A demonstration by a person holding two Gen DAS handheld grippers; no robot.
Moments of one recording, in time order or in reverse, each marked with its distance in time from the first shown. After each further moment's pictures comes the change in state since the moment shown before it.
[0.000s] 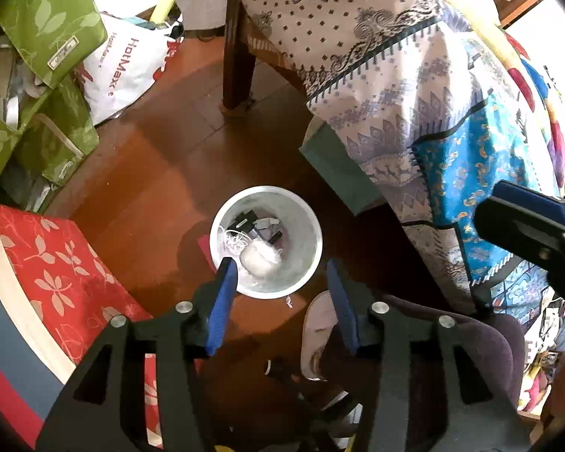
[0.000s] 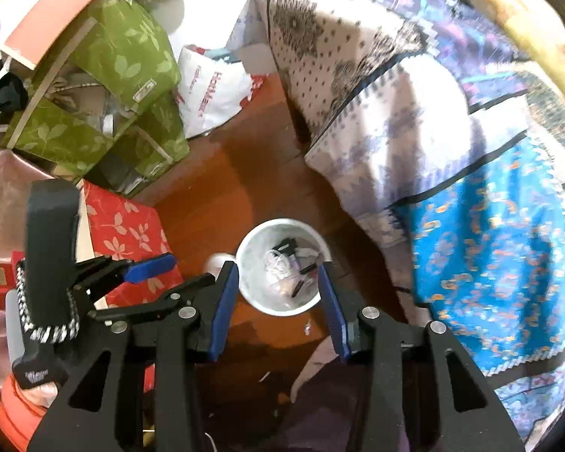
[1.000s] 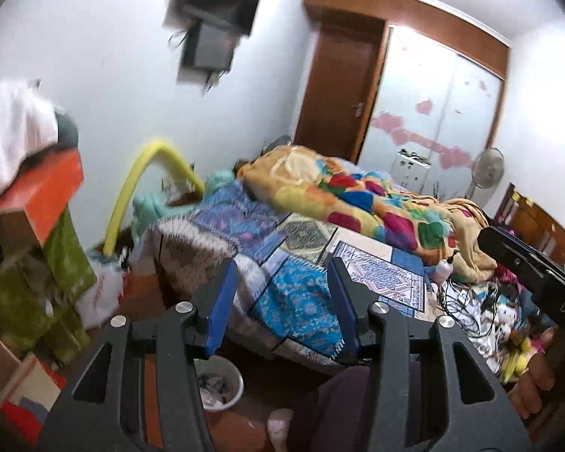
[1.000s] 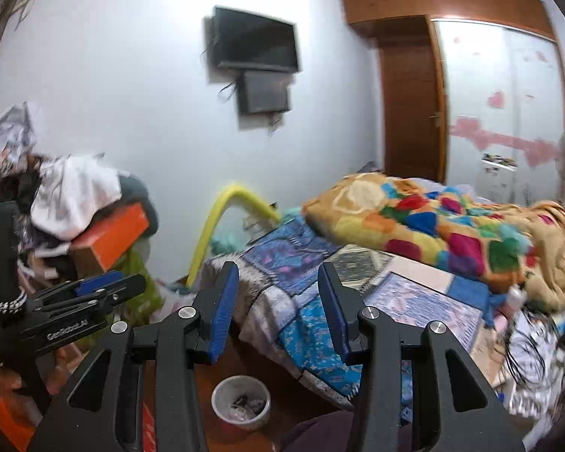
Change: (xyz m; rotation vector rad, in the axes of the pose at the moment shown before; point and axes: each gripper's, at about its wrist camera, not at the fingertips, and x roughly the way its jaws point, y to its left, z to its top) left arm -0.347 -0.103 -0.144 0.381 -0.809 -0.241; right arm -0.327 0.061 -0.211 0.232 -0.963 -0.333
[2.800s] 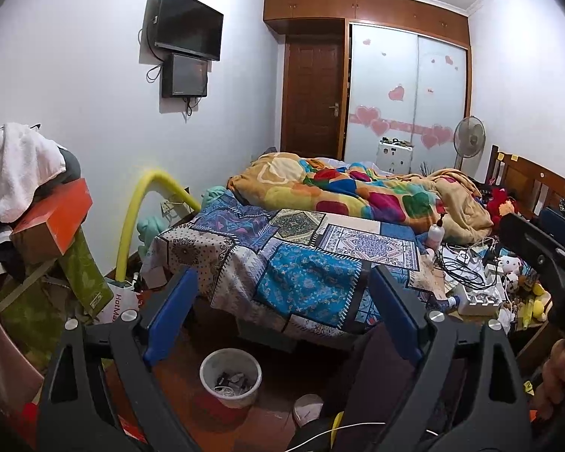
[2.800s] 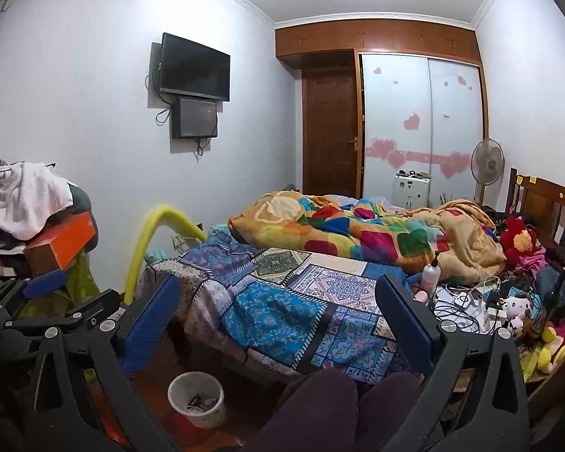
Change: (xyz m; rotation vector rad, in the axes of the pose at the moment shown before) left arm -0.074 -0.033 -0.076 0.155 -0.050 -0.002; right arm -0.097 0.018 -0.061 -0.006 -0.104 -0.293
